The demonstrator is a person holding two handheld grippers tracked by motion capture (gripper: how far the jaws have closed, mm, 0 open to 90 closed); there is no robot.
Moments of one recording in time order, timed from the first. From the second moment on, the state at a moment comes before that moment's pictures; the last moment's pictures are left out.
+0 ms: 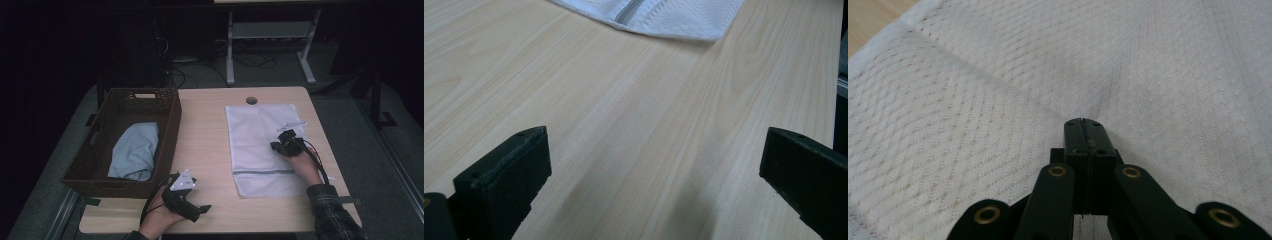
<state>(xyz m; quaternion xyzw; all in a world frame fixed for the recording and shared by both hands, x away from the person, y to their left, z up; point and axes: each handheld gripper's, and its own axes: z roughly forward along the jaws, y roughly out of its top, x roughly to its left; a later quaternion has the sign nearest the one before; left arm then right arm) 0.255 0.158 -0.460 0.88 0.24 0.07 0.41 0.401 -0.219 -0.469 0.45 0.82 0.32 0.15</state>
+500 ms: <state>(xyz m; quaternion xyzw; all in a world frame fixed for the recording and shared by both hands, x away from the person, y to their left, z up) 0.255 0.158 -0.460 0.88 0.24 0.07 0.41 0.396 -0.196 -0.467 0.42 0.84 0.31 0.15</state>
